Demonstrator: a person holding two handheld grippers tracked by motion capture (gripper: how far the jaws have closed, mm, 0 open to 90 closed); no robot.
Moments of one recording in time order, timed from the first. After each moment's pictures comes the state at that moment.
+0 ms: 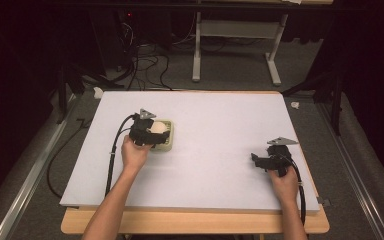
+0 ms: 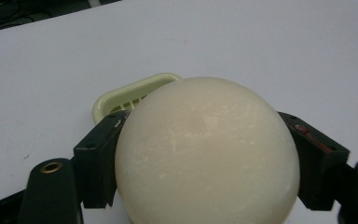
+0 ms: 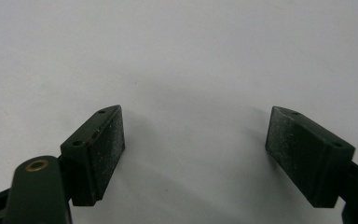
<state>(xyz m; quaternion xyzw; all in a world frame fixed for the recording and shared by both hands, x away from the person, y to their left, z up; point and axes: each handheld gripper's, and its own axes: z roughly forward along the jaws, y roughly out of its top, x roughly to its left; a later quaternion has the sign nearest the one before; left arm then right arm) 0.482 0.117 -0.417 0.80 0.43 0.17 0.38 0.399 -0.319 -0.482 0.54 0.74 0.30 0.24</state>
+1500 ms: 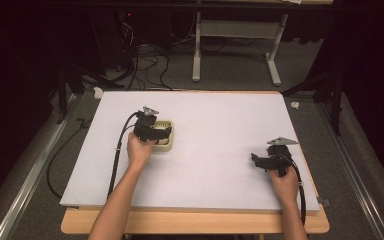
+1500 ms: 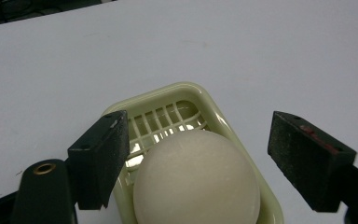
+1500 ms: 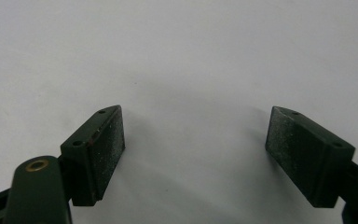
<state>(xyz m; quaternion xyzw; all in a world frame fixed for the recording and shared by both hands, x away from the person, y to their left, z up) 0.503 0.111 -0.432 0.79 0.45 0.18 0.38 0.399 -0.319 -0.482 0.54 0.74 0.30 0.24</state>
